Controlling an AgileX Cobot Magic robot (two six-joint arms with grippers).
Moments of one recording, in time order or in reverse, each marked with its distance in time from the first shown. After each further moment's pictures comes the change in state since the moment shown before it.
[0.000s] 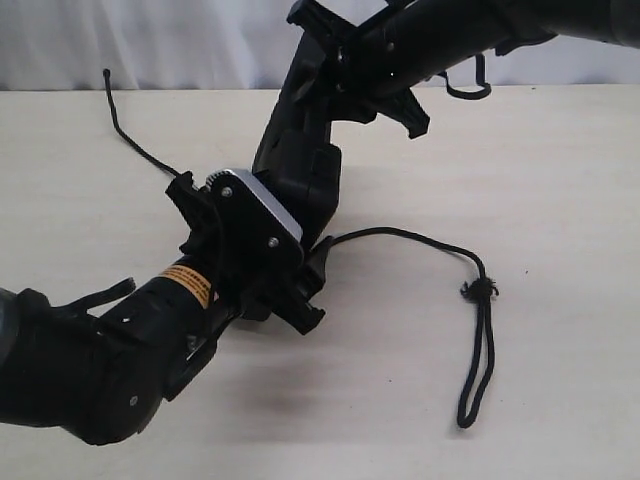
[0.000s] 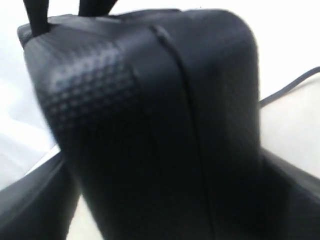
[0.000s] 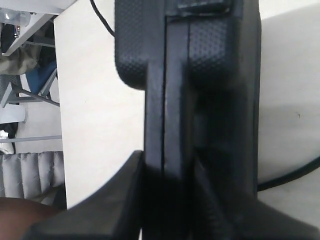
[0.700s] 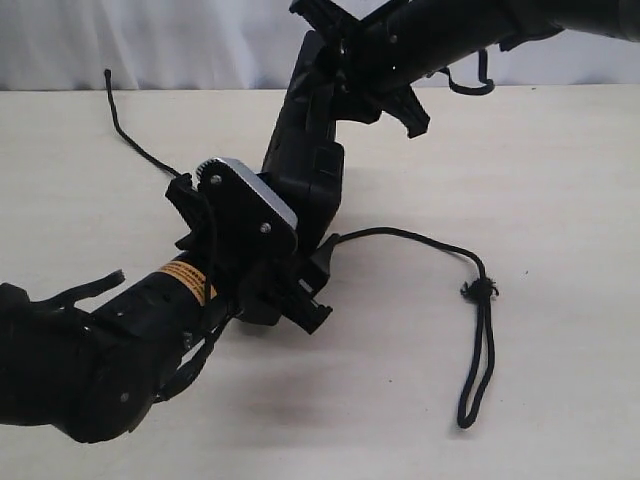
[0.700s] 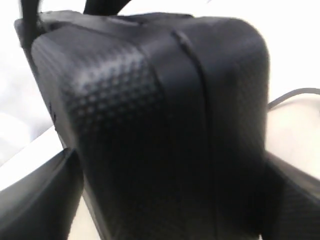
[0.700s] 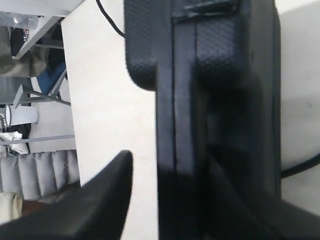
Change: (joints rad) left arm 0.001 -0.045 0.002 0.008 0.068 -0.104; right arm -0.012 -0.011 0.000 0.024 0.025 0.026
